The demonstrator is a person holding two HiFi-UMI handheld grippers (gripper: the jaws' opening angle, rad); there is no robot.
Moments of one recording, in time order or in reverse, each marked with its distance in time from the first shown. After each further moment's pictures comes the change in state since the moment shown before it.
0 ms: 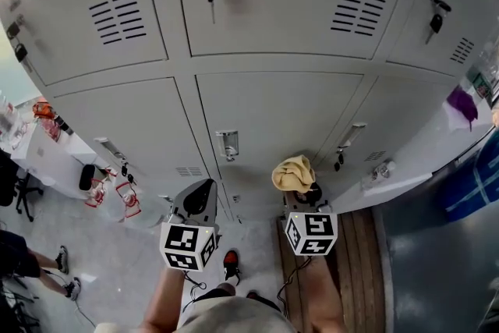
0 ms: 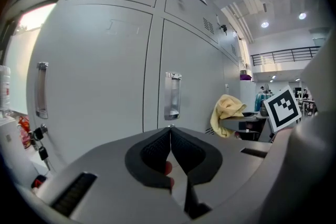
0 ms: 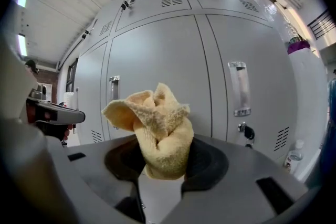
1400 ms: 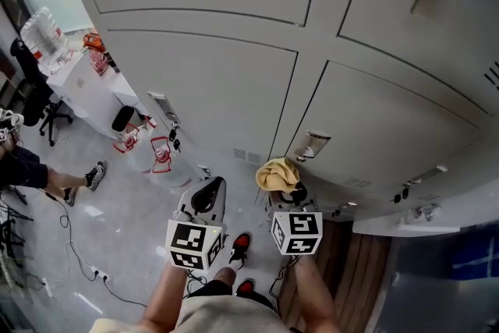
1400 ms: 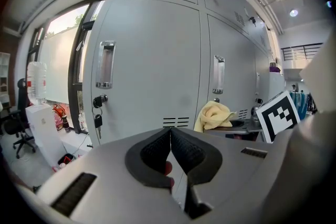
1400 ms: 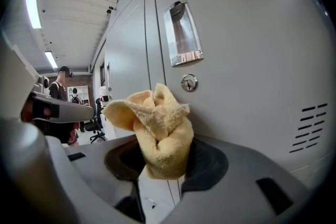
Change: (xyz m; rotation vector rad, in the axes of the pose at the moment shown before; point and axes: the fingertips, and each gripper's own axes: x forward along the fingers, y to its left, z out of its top) left arm -0.051 0.097 -0.067 -0.111 0.076 0.282; right arm 0.085 0.174 -0.072 -0.022 0.140 0.392
